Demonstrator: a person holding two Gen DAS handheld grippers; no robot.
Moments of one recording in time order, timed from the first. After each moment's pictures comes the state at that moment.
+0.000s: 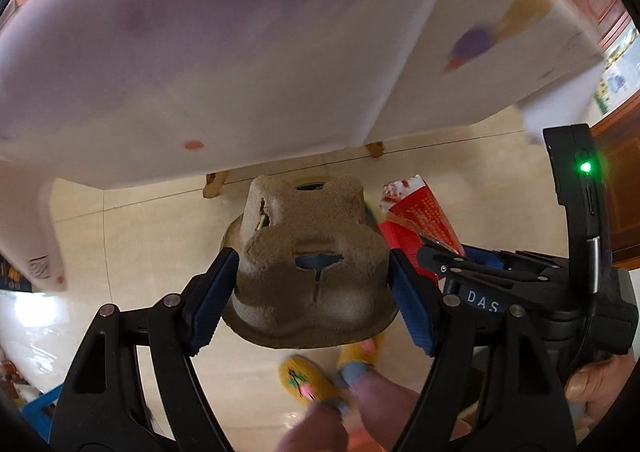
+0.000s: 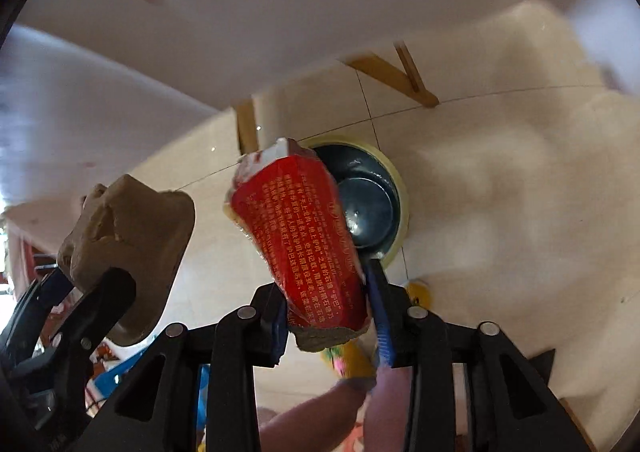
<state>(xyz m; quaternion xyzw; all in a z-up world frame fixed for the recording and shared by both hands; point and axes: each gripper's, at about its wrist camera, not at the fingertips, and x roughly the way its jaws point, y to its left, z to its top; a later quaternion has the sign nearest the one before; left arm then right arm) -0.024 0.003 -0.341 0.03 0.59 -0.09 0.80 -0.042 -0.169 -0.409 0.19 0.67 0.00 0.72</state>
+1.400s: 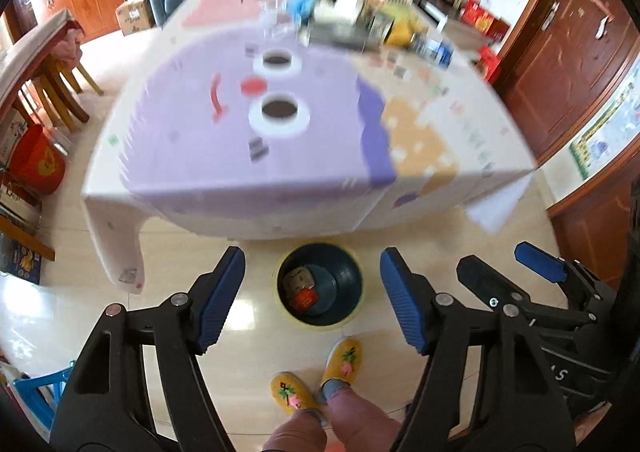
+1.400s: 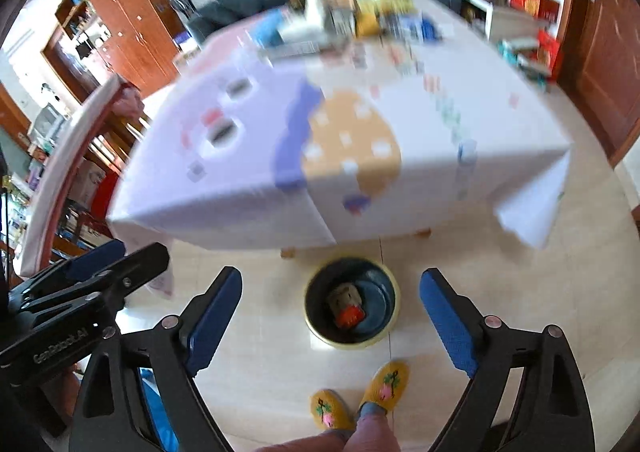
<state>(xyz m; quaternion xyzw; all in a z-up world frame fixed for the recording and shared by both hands) -0.057 0.058 -0.109 -0.04 0.51 -0.07 0.86 -0.079 -0.106 -0.114 0.10 0.50 0.01 0.86</state>
